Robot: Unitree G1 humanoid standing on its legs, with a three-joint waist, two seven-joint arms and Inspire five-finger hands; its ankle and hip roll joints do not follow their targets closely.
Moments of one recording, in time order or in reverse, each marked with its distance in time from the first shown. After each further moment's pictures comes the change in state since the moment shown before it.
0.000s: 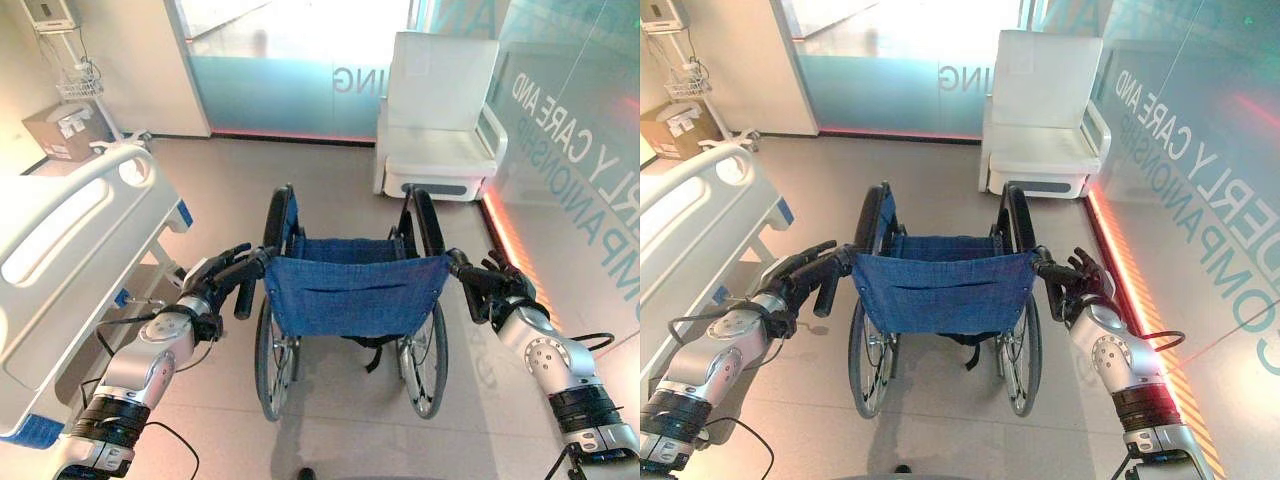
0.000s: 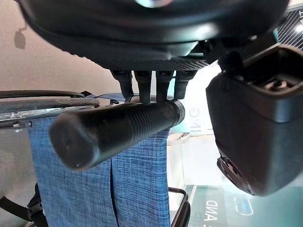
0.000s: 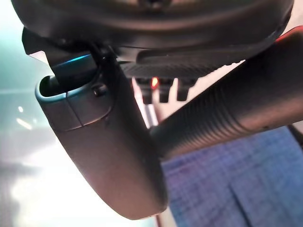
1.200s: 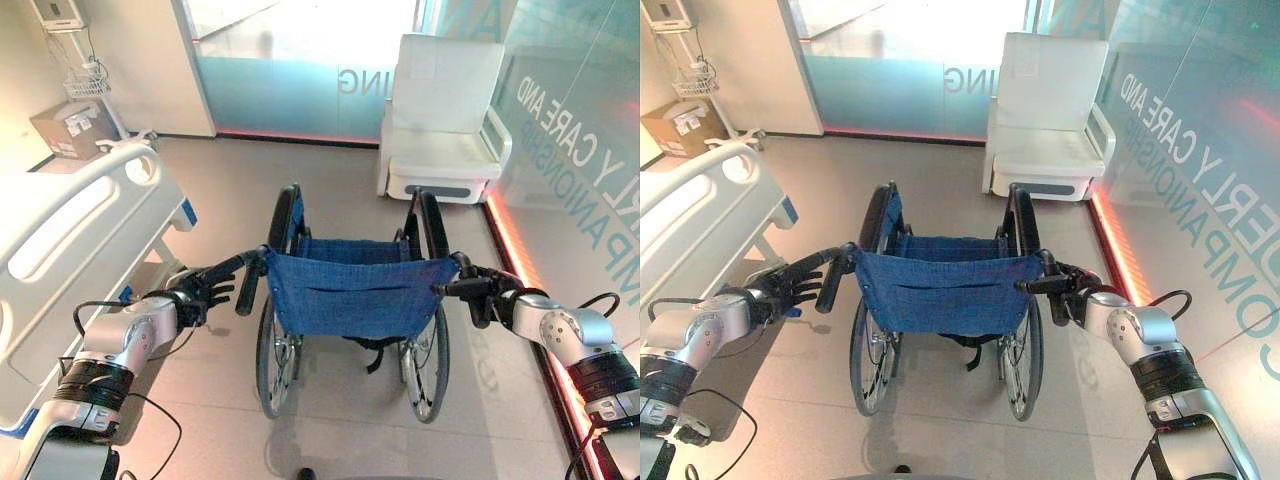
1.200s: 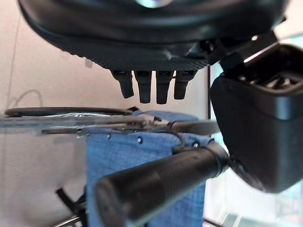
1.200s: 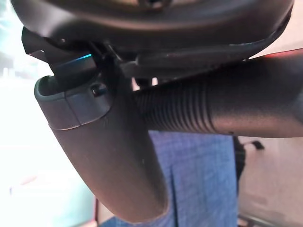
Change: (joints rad) left arm -0.176 0.137 -0.045 0.176 -0.147 0.338 -0.026; right arm -0.152 -0.134 0.125 0.099 -0.003 0.263 0.192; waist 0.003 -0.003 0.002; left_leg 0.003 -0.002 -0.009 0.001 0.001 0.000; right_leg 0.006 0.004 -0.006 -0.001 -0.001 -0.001
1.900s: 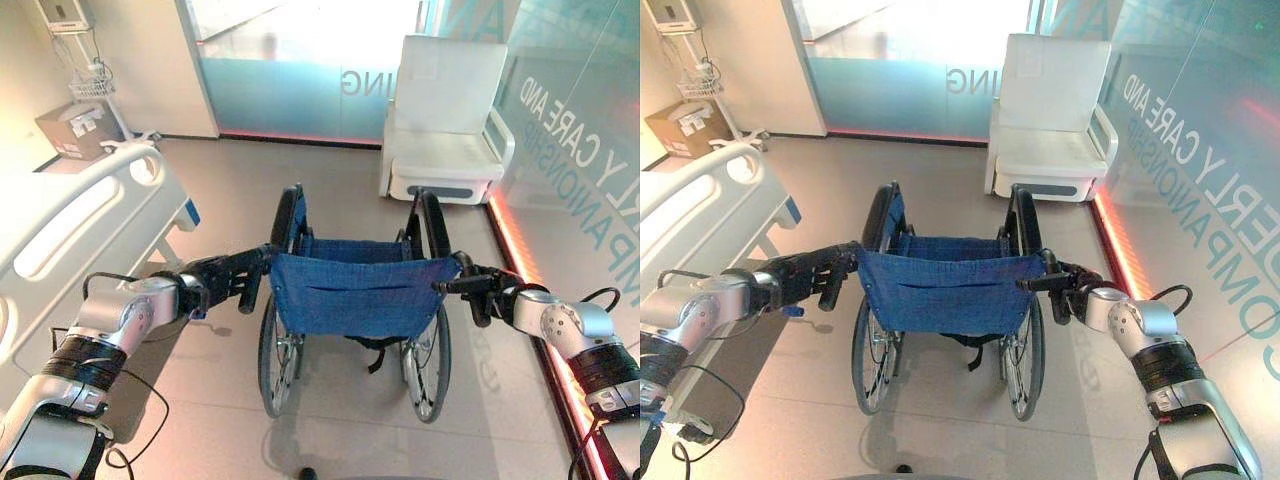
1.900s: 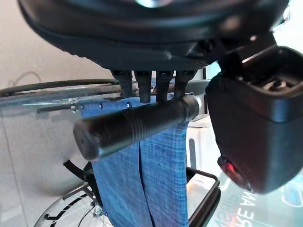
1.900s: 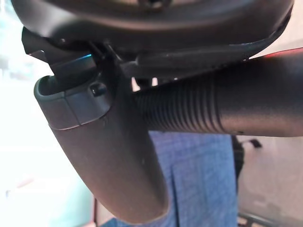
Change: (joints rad) left arm -0.124 0.059 -0.133 -0.007 -0.103 -0.014 -0.128; right arm -0.054 -0.014 0.031 0.063 0.017 -0.001 0.001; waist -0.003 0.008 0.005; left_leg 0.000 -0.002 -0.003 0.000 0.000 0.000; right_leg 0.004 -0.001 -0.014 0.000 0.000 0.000
